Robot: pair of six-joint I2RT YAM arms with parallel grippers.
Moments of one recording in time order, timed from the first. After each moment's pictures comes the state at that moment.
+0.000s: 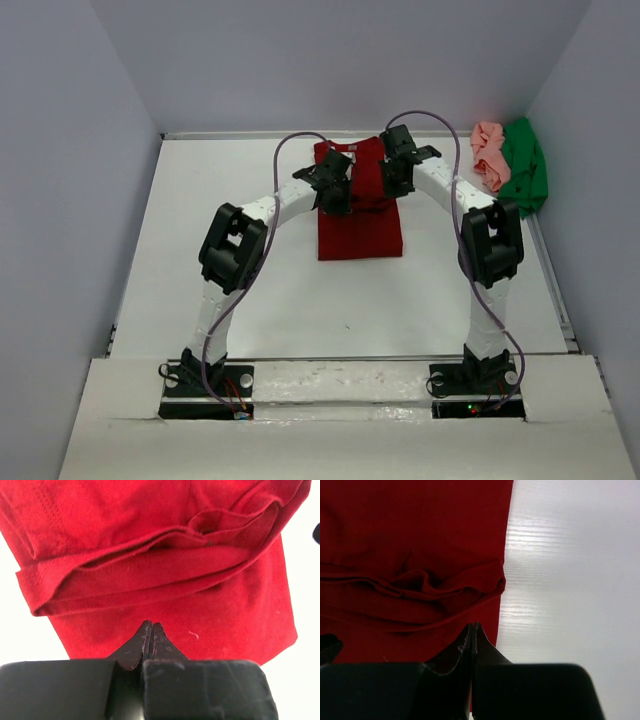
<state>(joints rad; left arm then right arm) -0.63 2.16 1.73 -0.48 0.05 -0.44 0.36 2.07 1.78 -0.73 0.21 0.21</state>
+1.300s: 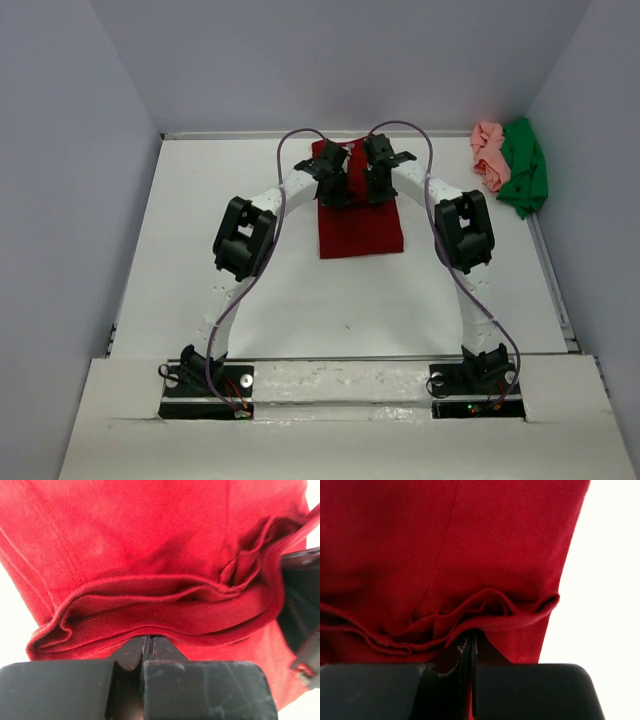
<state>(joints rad) -0.57 2.36 1.97 -0.54 0.08 -0.43 0.40 2.31 1.93 -0.69 0.20 0.19</state>
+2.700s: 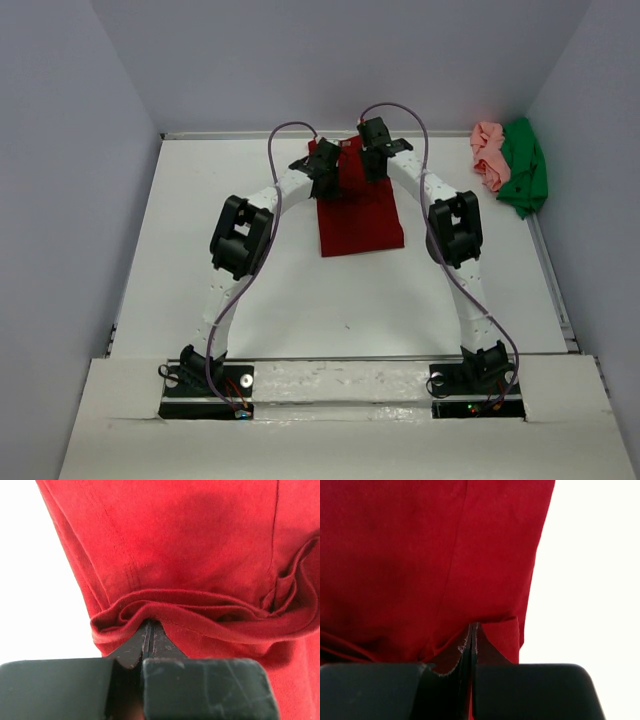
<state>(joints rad) -0.53 2.36 1.95 -0.46 -0.07 -0.41 0.40 2.44 2.22 -0.71 0.30 0.09</state>
